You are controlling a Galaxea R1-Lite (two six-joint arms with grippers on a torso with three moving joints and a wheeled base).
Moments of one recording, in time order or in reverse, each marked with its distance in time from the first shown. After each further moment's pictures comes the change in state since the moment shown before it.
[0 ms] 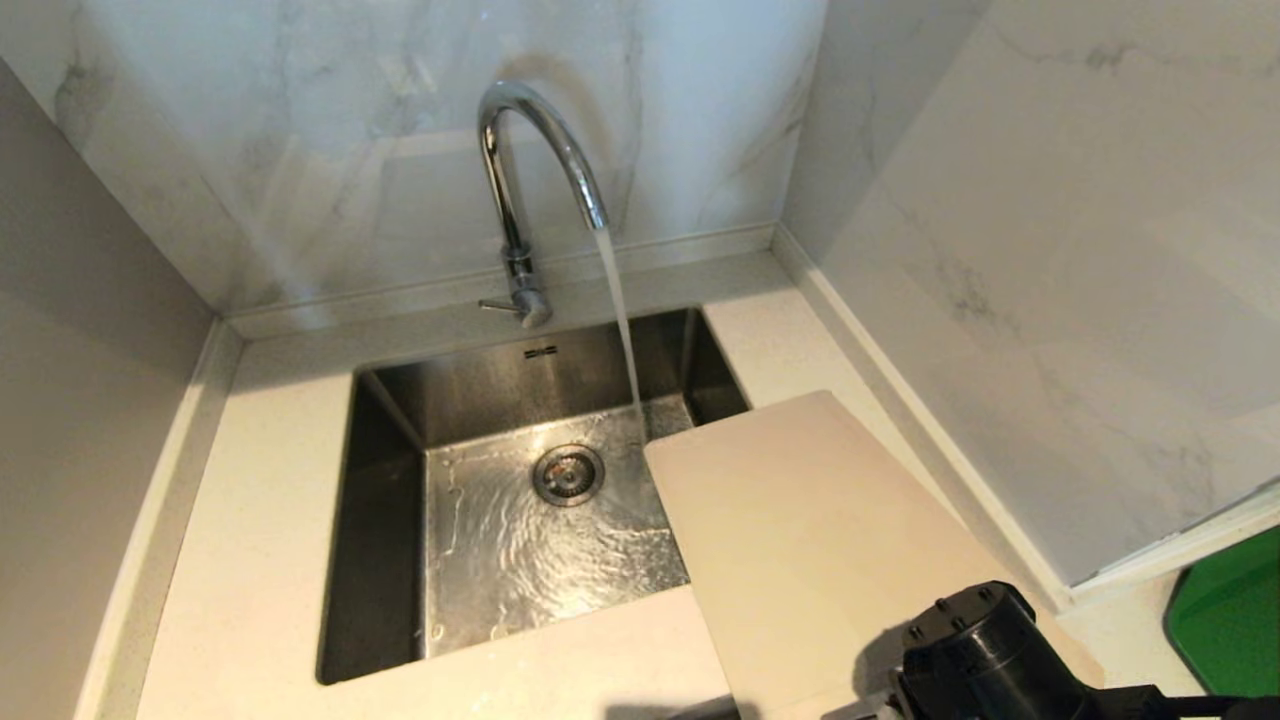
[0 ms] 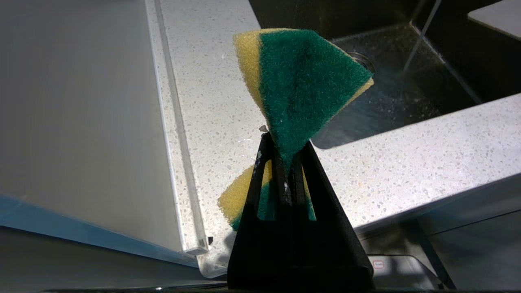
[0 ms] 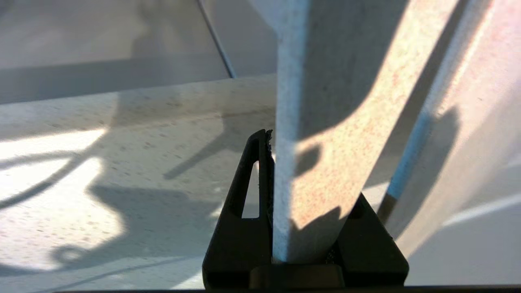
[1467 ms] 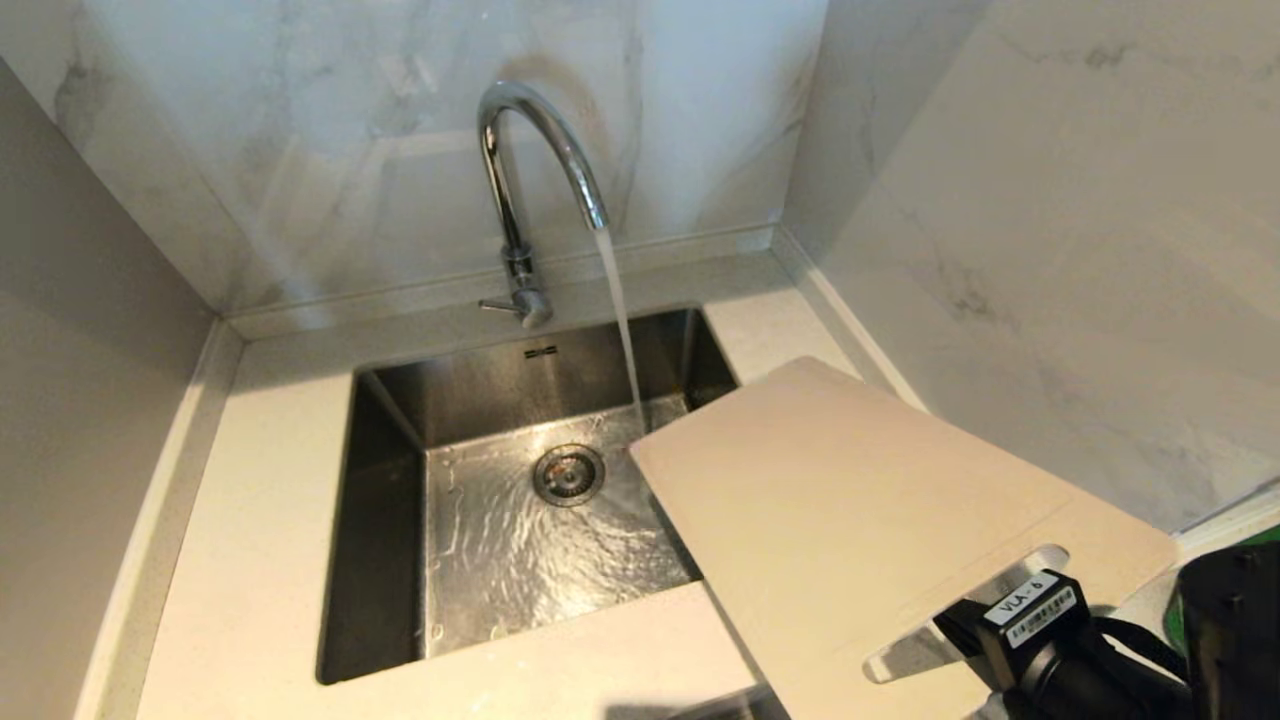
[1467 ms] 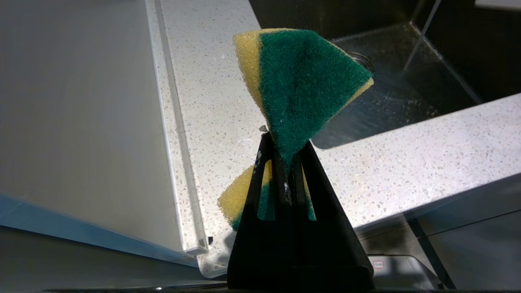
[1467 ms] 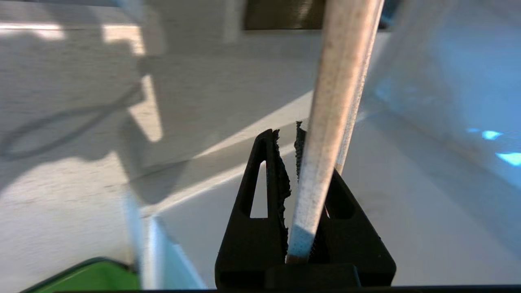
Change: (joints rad) left arm 0.000 0.000 0.000 0.000 0.000 0.000; right arm 0.000 -0.357 0.020 -0.178 -0.006 -0.377
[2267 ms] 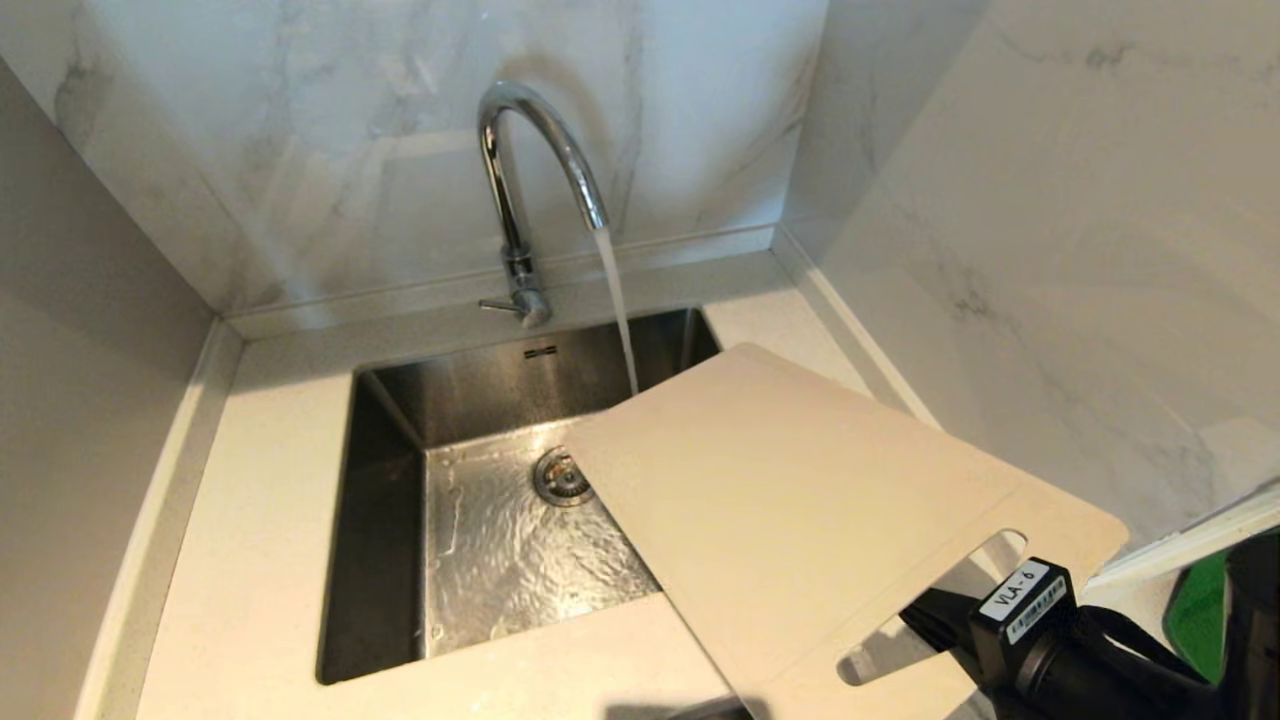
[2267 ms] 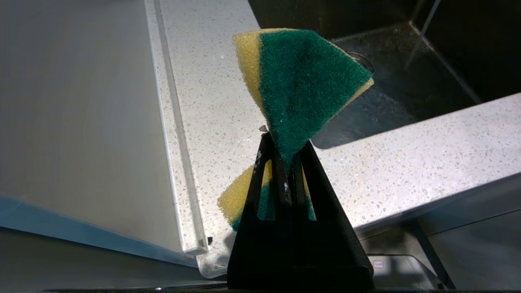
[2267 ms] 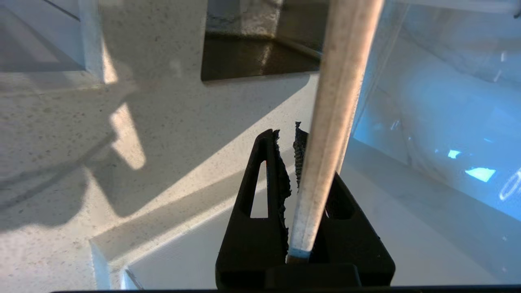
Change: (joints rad) left arm 0.000 0.000 0.000 0.000 0.000 0.000; right arm -0.001 -0.015 0.006 -0.079 0.184 0.002
